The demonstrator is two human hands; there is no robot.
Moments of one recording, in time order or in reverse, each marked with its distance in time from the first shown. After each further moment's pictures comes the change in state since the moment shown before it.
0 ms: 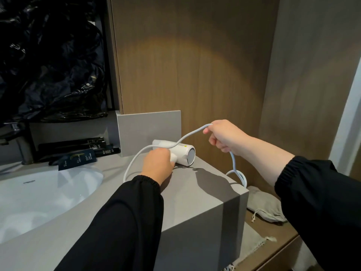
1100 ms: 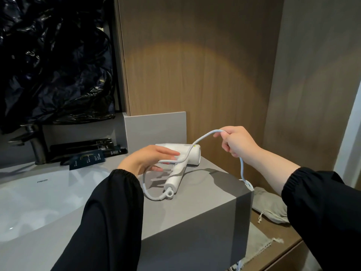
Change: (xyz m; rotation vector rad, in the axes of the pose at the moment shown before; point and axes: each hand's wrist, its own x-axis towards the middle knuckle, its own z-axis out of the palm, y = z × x) left_hand -0.005 -0.041 -0.046 -0.987 -0.535 -0.204; right_hand 0.005 0.037 -0.004 0.013 0.139 -0.227
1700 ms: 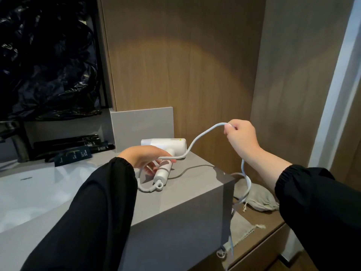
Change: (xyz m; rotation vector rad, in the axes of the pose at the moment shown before) left_hand 0.009 0.010 0.026 0.171 -0.154 -0.207; right_hand -0.015 0.032 -0.033 -0.111 0.310 -0.197
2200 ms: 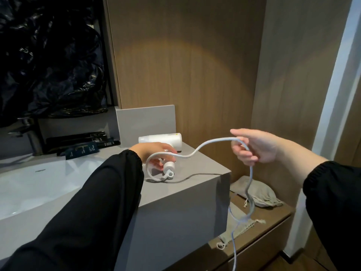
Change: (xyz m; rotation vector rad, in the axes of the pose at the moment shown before) left_hand -0.009 0.001 0.014 -0.021 -0.084 0.110; right_hand -0.021 0.007 -0.070 0.518 -1.030 0.417
